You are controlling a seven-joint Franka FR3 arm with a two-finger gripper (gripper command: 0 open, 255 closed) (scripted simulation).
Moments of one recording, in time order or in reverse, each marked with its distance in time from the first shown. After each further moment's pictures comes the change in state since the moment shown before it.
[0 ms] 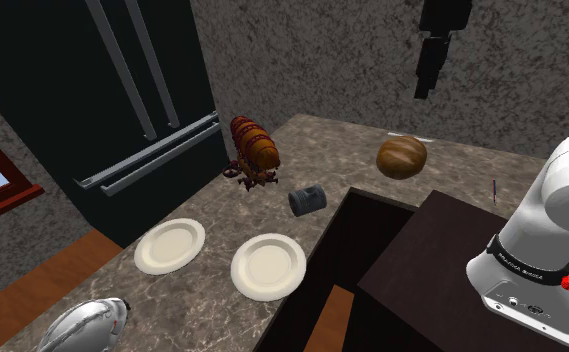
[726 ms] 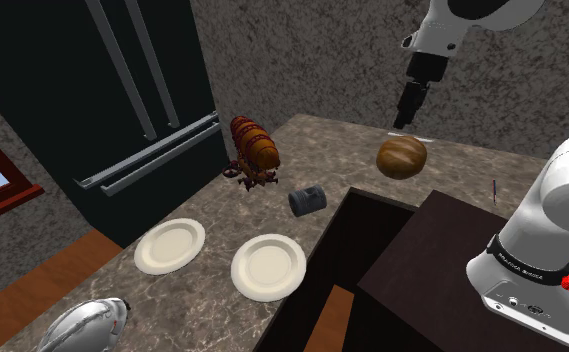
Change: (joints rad) arm -0.026 0.050 -0.199 -0.262 0.080 0.381 -0.188
